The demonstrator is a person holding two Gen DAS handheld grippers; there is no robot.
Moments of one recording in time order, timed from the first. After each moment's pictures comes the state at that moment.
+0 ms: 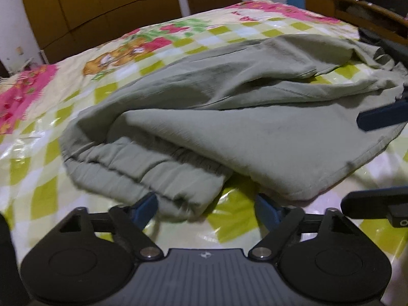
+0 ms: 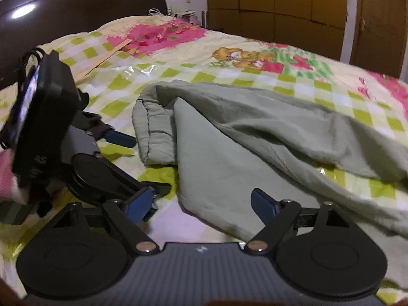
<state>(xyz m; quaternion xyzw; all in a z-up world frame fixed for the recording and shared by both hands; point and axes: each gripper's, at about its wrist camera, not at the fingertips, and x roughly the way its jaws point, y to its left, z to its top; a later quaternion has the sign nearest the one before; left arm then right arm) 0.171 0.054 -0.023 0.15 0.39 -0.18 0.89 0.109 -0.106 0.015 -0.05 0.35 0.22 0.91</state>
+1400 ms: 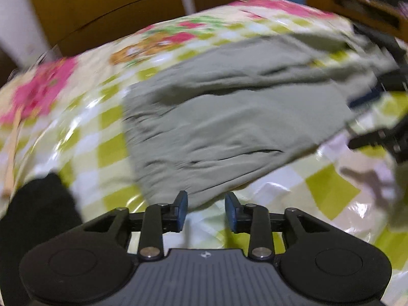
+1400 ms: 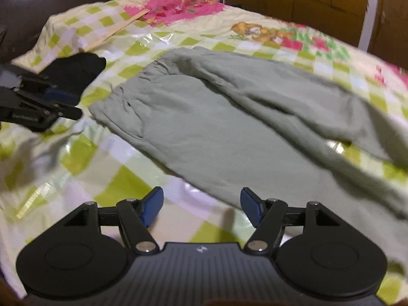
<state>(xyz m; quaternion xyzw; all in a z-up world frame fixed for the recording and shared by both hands) 0.104 0.139 0.010 0.20 0.40 -0.18 0.88 0.088 -0.088 0.002 -0.13 0.38 0.25 0.88</state>
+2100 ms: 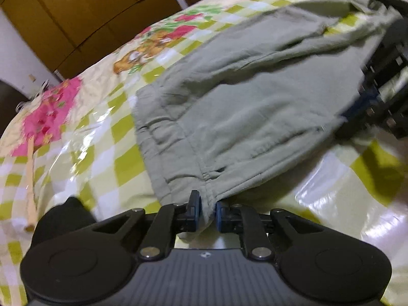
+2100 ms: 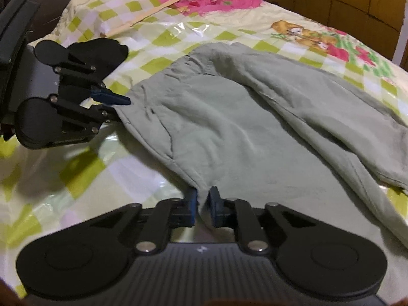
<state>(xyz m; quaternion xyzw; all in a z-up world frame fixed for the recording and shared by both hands) 0.119 0.145 -0.001 0.28 0.39 -0.13 0.87 0.123 -0.030 -0.018 -0.12 0.40 0.33 0.84</state>
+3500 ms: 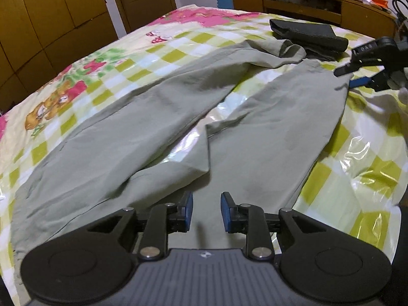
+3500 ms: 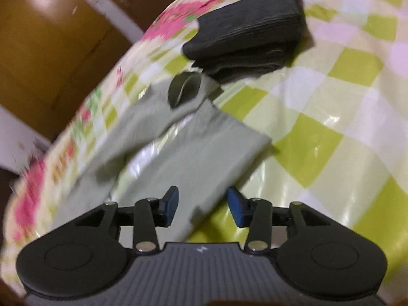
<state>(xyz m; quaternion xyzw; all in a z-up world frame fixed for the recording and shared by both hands) 0.107 -0.079 0.024 0.22 0.38 -0.29 0.85 0.046 -0.469 -0.025 0.40 0.32 -0.11 0.85</state>
